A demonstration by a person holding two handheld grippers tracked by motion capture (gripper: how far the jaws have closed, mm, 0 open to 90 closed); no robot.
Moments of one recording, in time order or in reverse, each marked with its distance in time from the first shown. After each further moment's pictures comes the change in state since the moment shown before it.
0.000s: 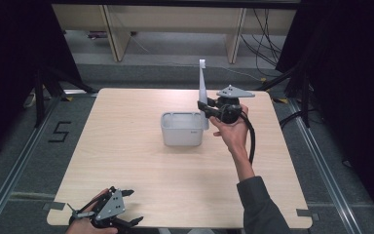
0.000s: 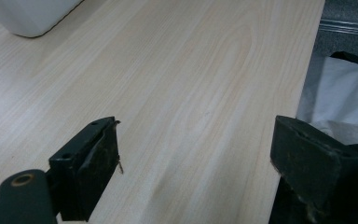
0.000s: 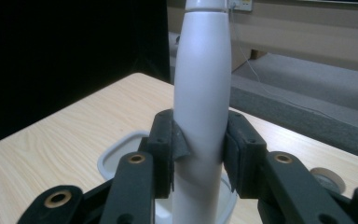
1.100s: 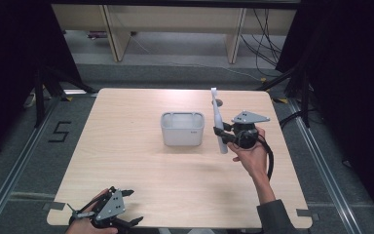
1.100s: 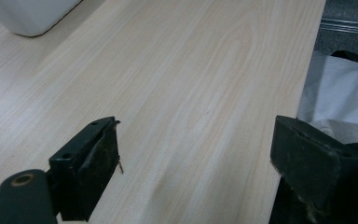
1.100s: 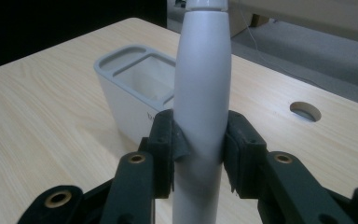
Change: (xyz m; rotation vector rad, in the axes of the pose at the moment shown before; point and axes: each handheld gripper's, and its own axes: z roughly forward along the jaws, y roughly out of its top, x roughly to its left) left arm 0.000 0.000 0.001 -0.001 0.003 0.000; right arm -0.007 -0.058 -0.049 0.134 -0.014 -0.050
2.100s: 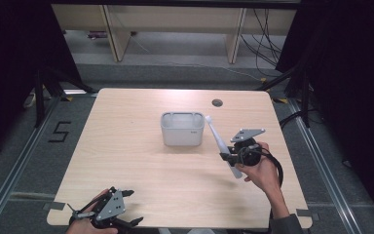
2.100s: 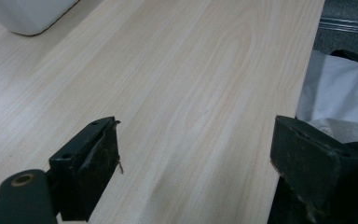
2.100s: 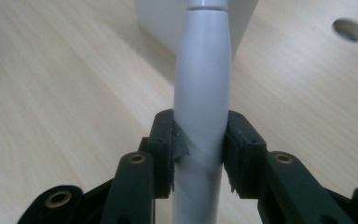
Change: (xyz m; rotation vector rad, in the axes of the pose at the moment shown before) left arm 0.001 0.000 -0.001 0.013 -0.001 0.012; right arm 0.012 -0.034 -0.020 0.307 0.051 -0.089
